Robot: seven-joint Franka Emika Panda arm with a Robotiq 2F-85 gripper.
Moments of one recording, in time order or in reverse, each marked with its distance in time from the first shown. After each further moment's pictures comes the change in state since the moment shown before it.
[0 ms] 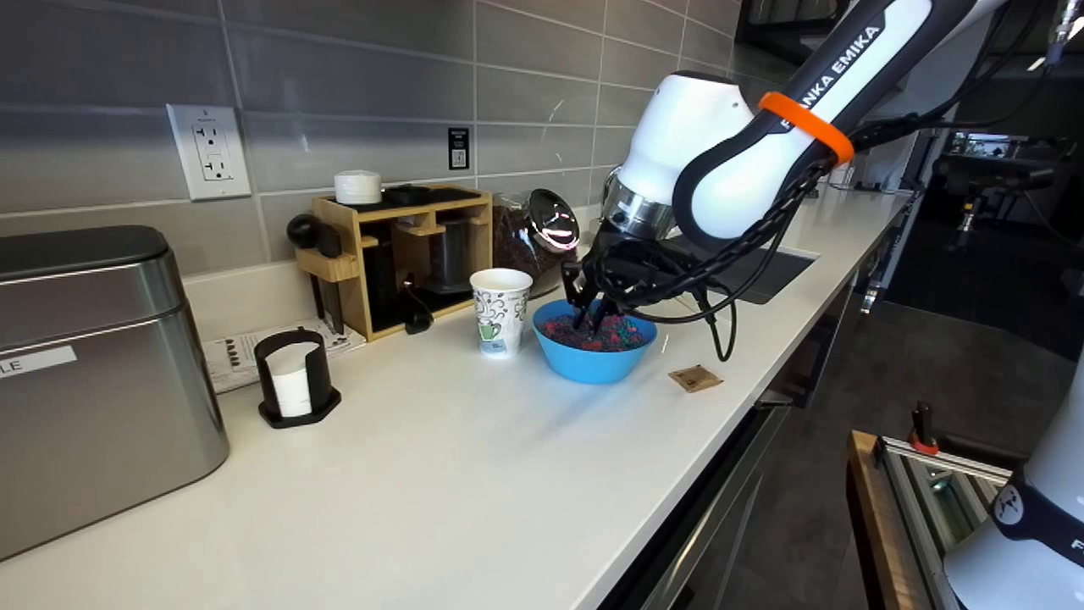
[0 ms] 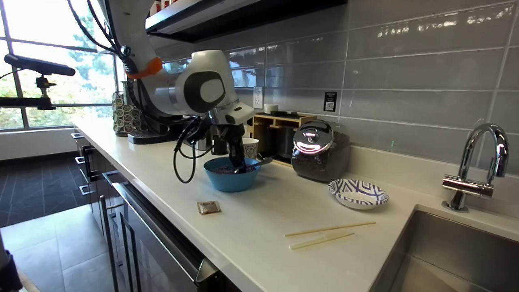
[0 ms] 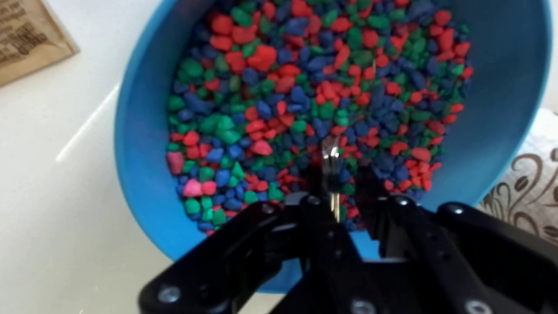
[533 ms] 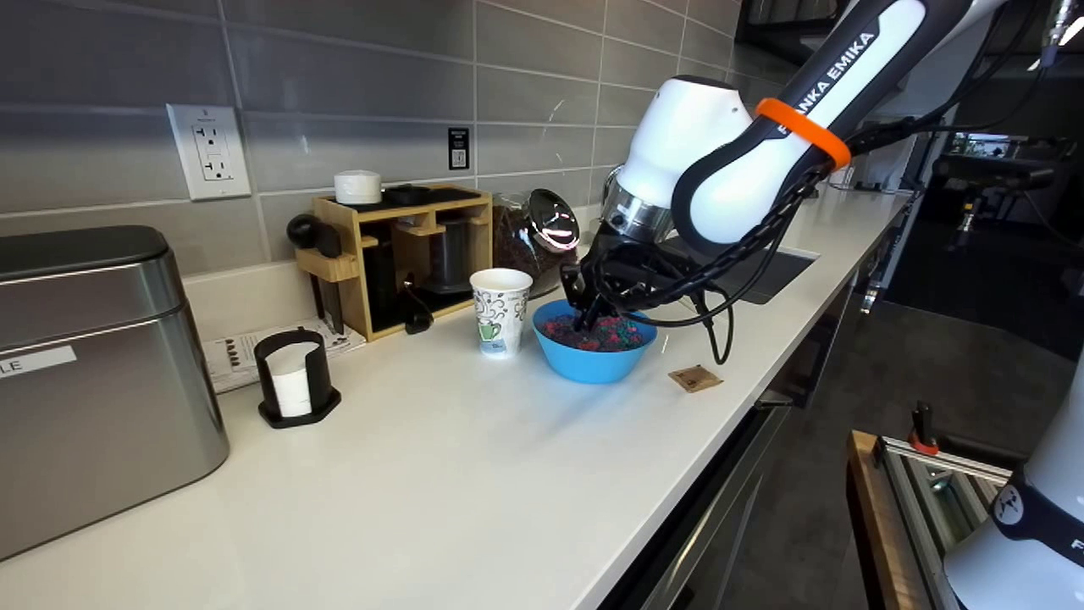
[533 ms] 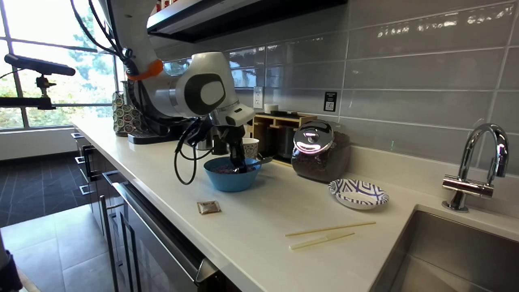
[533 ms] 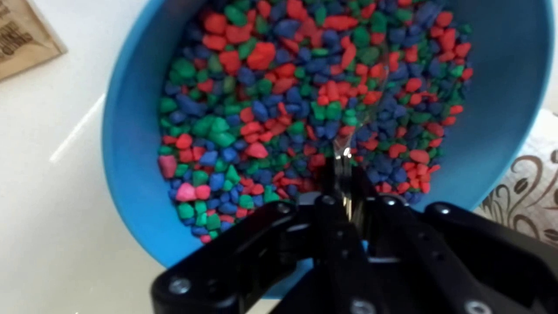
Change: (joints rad) arm 0.000 0.013 0.000 0.000 0.000 0.024 0.000
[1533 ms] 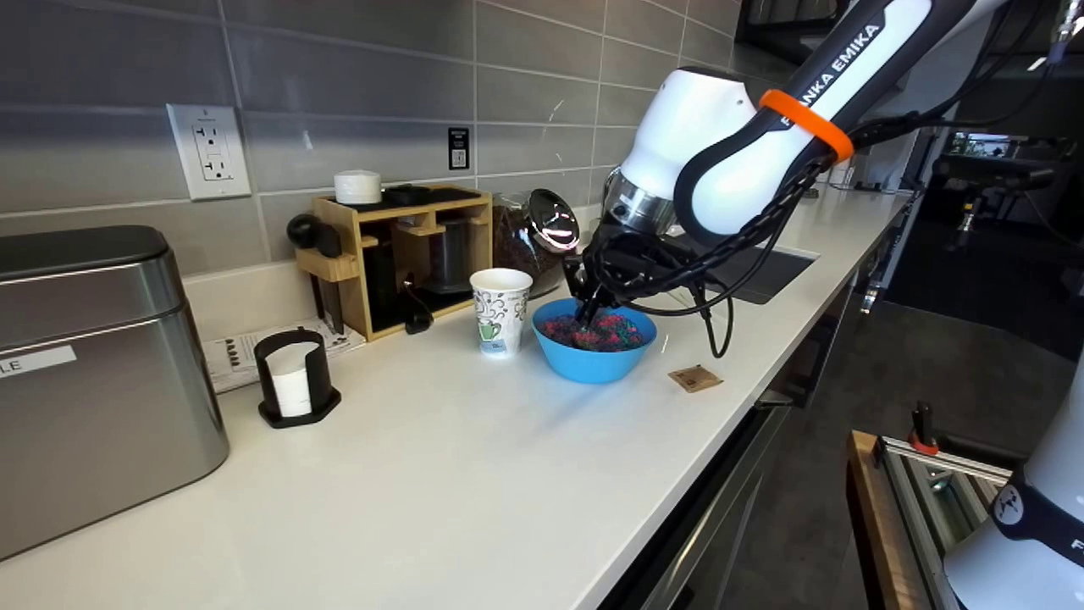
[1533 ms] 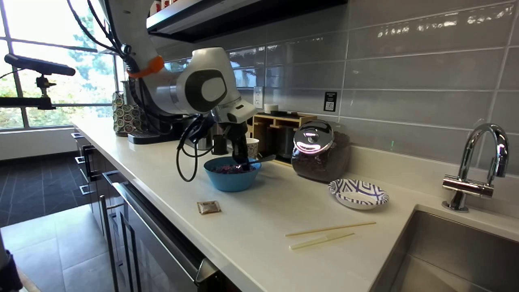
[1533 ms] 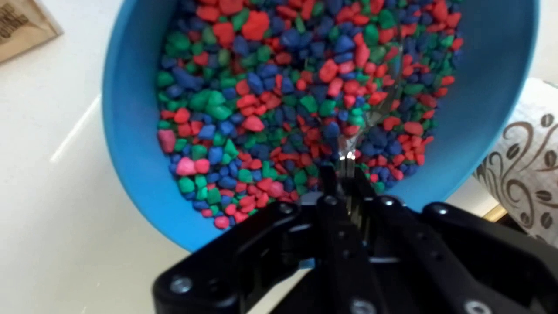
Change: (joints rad) arm -0.008 -0.020 -0.008 0.000 0.000 0.002 0.024
